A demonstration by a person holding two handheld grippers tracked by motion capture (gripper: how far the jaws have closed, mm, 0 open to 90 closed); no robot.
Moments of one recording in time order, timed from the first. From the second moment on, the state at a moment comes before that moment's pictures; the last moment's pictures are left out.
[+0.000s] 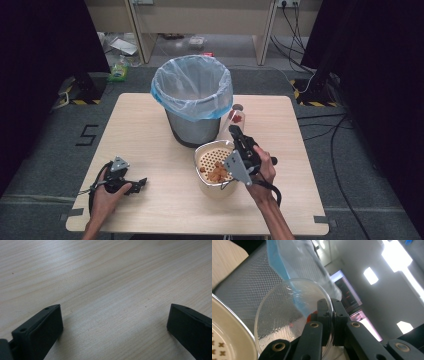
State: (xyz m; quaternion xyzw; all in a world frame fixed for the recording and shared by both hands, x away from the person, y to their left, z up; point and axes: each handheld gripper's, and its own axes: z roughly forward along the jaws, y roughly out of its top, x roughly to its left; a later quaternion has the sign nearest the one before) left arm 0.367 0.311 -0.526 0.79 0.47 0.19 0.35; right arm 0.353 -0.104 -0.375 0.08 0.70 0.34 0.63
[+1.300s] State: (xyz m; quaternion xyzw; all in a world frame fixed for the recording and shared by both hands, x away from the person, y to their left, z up) left arm 0.367 0.311 -0.526 0.79 0.47 0.19 0.35; right arm 0.449 -0.150 -0.295 0.31 0.68 0.46 0.47
